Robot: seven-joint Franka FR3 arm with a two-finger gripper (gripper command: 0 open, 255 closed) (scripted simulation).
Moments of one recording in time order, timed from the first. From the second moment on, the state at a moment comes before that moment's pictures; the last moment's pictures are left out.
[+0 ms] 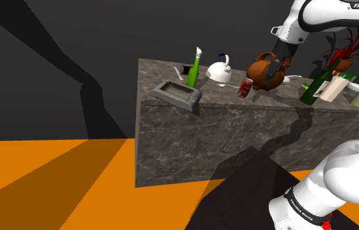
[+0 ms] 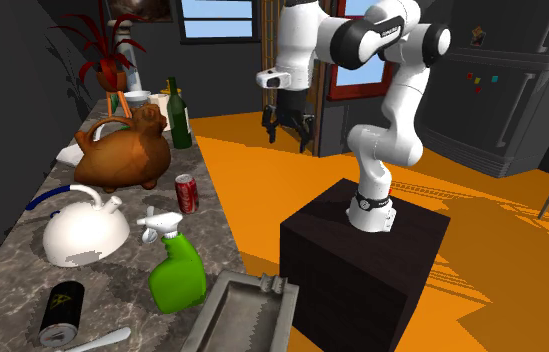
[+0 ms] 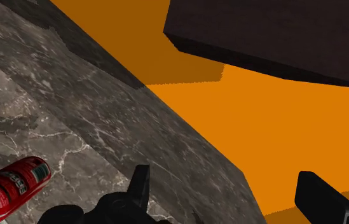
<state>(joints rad) -0.04 -0.57 -0.19 -2.27 -0.18 1.73 -0.39</state>
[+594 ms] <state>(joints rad) -0.05 -0.27 -0.36 -2.10 -0.15 1.86 -0.60</state>
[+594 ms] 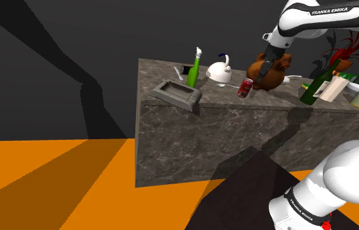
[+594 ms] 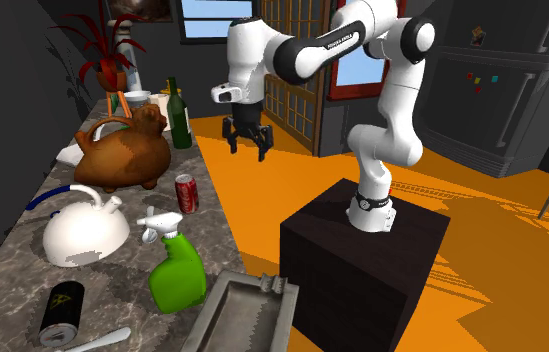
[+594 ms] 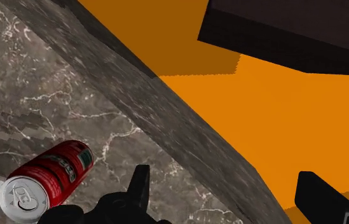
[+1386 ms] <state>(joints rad) -0.14 0.22 -0.48 -1.69 0.10 1.89 -0.93</state>
